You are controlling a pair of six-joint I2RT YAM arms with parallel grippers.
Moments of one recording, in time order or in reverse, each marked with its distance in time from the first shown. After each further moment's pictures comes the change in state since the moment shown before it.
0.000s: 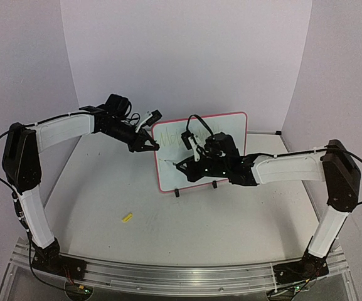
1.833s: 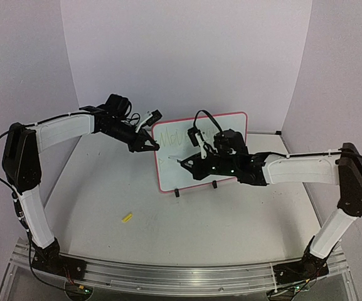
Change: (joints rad) left arm -0.001 0.000 0.000 0.000 0.000 0.000; right arm 0.003 -0.105 -0.048 -0.030 -0.011 0.015
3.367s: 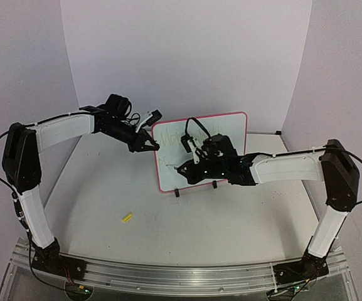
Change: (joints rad) left arm 0.000 0.000 0.000 0.000 -0.001 0.000; right arm 0.002 0.117 0.066 -0.046 0.027 0.004
